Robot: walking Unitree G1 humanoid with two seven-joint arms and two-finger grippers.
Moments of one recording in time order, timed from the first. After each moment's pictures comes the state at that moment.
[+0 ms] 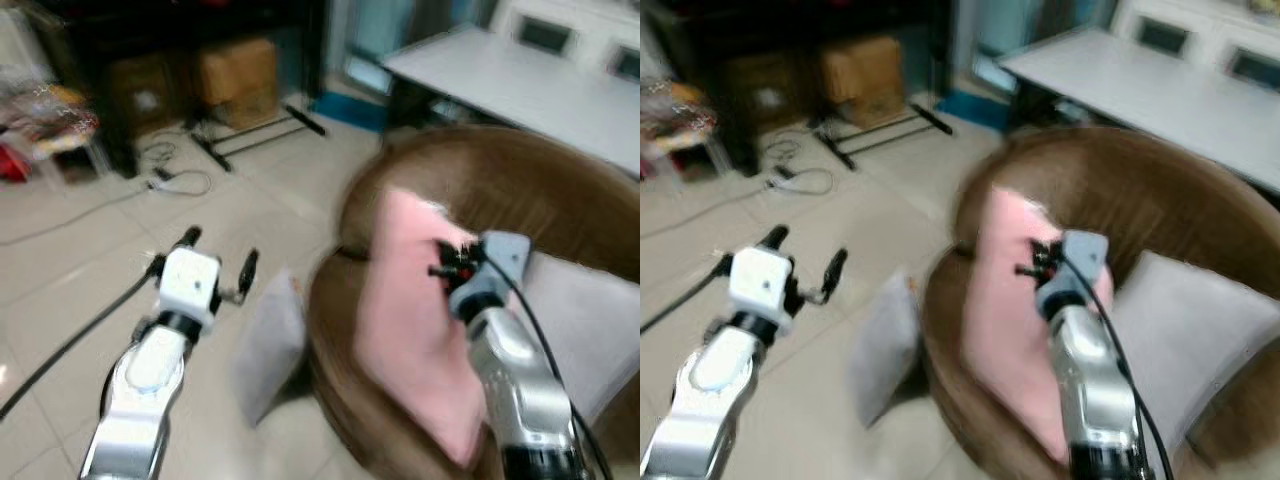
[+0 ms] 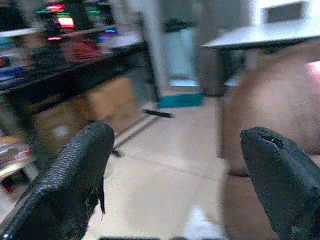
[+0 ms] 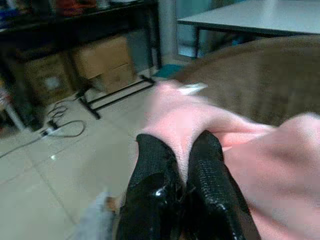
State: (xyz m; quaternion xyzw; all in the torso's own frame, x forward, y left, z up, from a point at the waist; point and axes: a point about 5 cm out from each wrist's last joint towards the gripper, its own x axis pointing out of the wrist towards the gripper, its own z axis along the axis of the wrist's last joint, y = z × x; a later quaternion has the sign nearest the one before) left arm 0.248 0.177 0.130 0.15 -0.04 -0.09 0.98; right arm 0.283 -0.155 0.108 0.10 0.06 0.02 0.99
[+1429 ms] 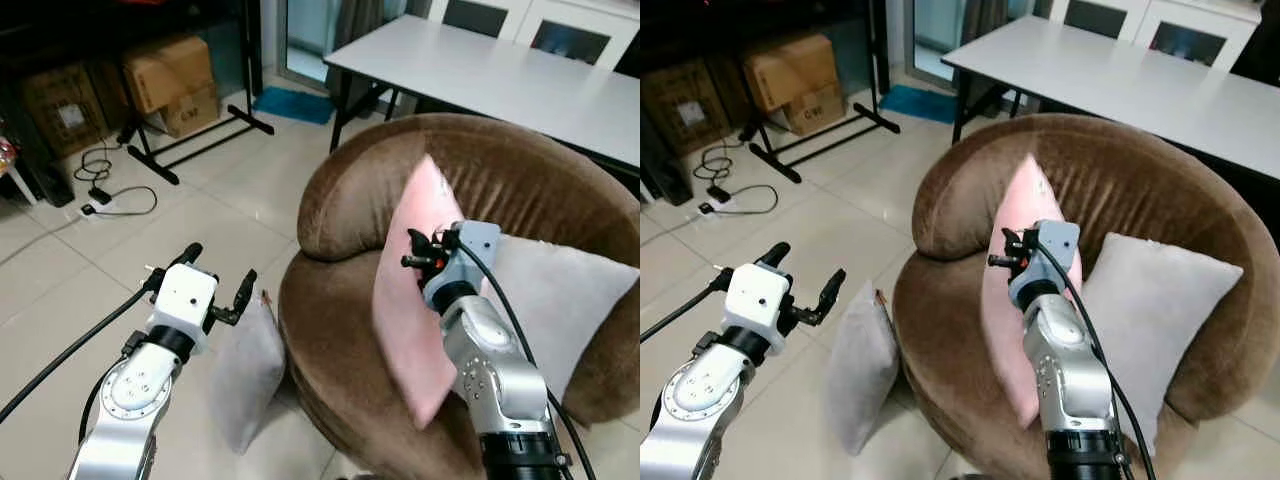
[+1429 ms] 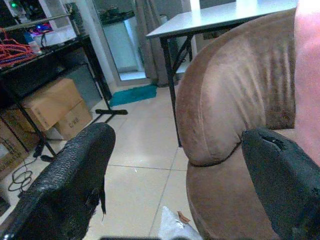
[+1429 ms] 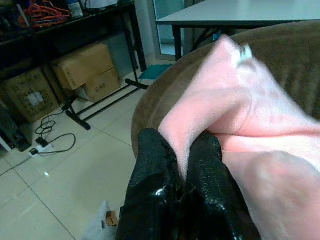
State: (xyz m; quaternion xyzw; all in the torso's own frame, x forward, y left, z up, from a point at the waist) left arm 0.236 0.180 0.117 0.16 0.00 -0.13 0.98; right arm 0.290 -0.130 0.118 0.12 0.07 0.05 0.99
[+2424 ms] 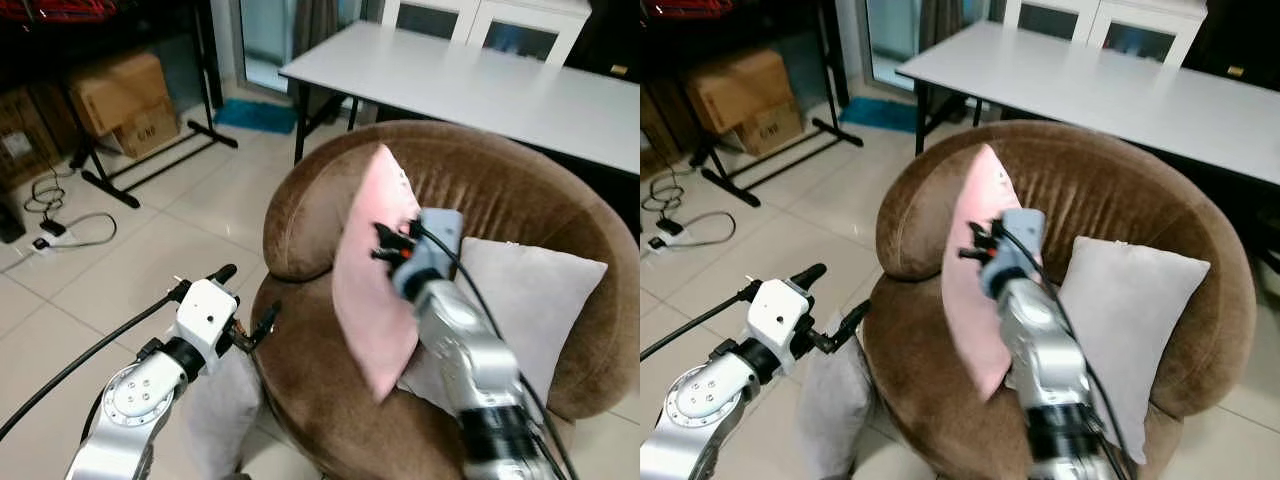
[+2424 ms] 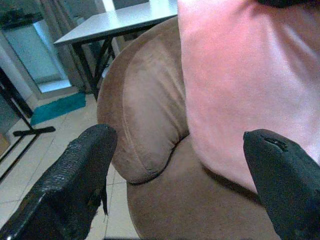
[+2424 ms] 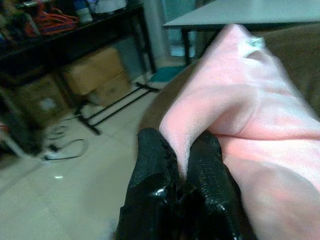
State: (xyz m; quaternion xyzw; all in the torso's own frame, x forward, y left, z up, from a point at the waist) left arm 0.224 0.168 0.105 0.15 0.06 -0.26 0.95; right arm 0.314 -0.088 0.120 0.15 0.10 0.13 0.97
